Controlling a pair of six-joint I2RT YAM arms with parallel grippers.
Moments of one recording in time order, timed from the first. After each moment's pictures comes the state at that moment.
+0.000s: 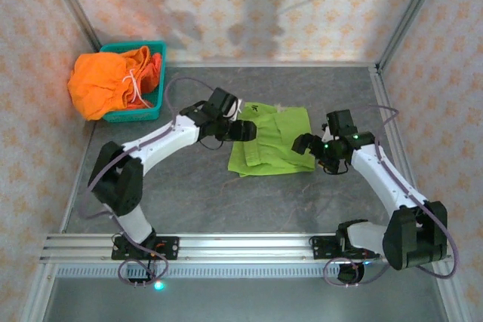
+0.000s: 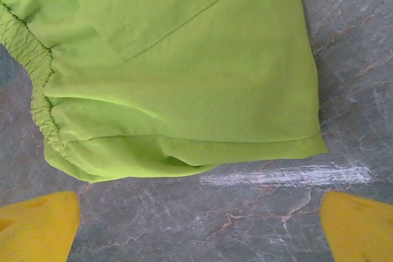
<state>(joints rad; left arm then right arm) -0.59 1.68 1.26 -0.51 0.27 -0.56 0.19 1.21 0.86 -0.79 -0.33 0.61</state>
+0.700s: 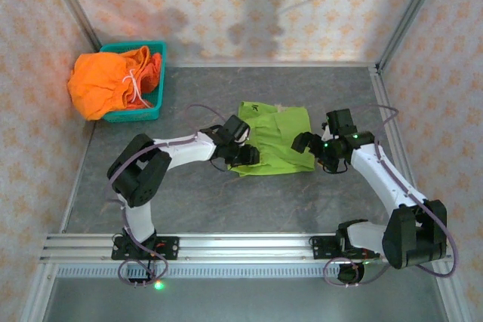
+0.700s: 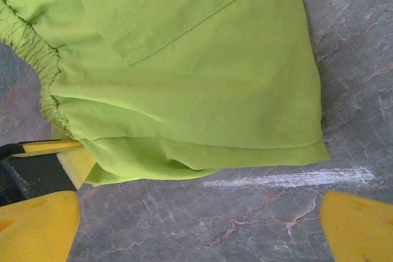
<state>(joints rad) -0.65 1.85 1.12 -0.33 0.30 -0.73 0.19 1.22 0.86 -0.77 -0.33 0.62</state>
